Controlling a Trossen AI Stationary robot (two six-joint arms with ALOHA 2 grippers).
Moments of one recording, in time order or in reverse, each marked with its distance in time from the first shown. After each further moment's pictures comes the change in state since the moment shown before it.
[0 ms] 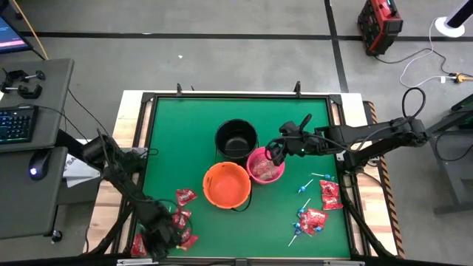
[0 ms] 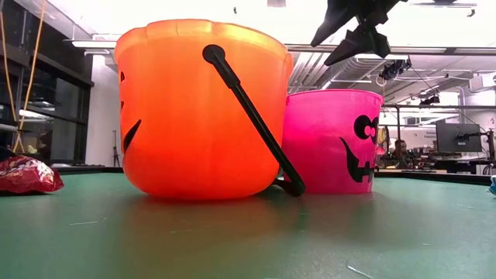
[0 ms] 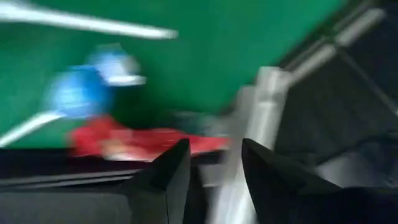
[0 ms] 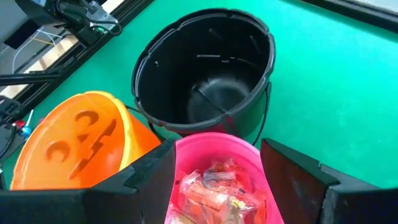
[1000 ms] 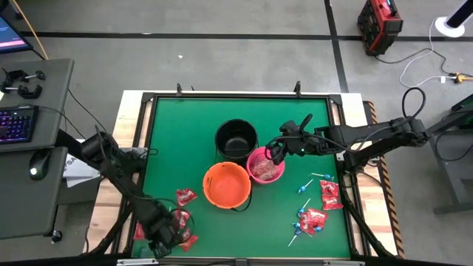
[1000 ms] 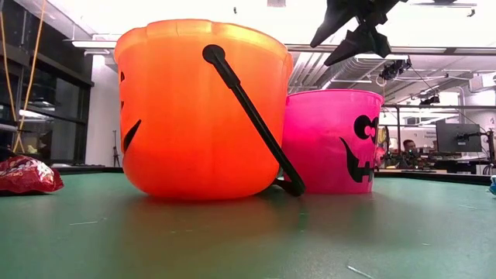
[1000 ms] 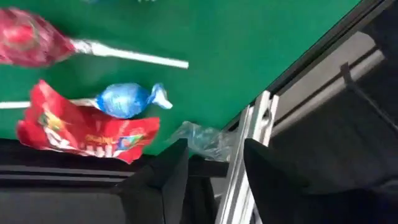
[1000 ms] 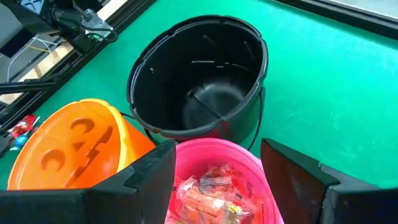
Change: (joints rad) left arm 0.012 -0.037 0.091 -0.209 -0.141 0.044; right arm 0.000 0.000 0.000 0.001 0.028 0.015
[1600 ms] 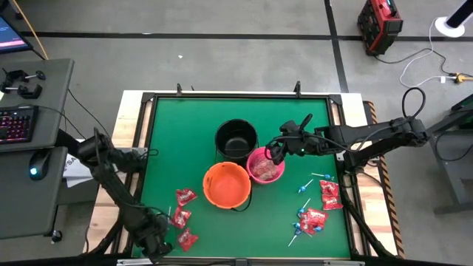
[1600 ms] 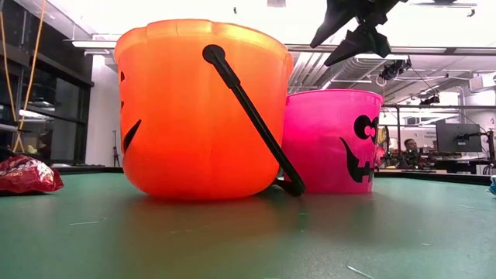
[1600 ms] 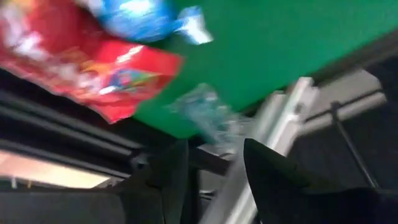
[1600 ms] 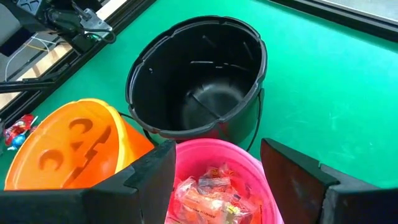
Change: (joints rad) left arm -0.125 0.000 -0.026 0.084 -0.031 -0.421; right arm 0.000 0.000 0.000 -0.001 0.004 -0.009
